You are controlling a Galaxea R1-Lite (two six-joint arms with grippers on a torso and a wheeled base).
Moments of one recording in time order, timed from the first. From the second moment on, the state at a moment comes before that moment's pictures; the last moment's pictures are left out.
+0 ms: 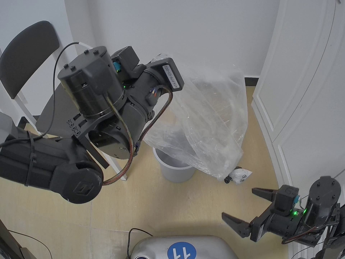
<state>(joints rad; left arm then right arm) -0.79 1.83 -1.07 -1.12 0.42 -0.19 0.92 1.46 -0.23 -0.90 -0.32 0.15</state>
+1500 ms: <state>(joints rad) -0.88 1.83 -1.08 -1.17 0.49 -0.19 0.78 2.00 -0.39 -1.46 -0.57 0.22</state>
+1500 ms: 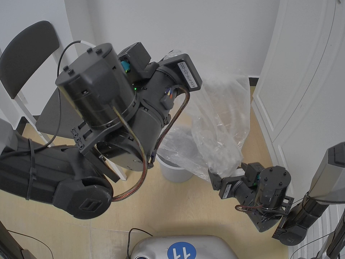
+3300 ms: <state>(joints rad) -0.87 1.86 -1.12 -1.16 0.53 -0.20 0.47 2.02 -0.64 -1.23 -0.42 0.46</state>
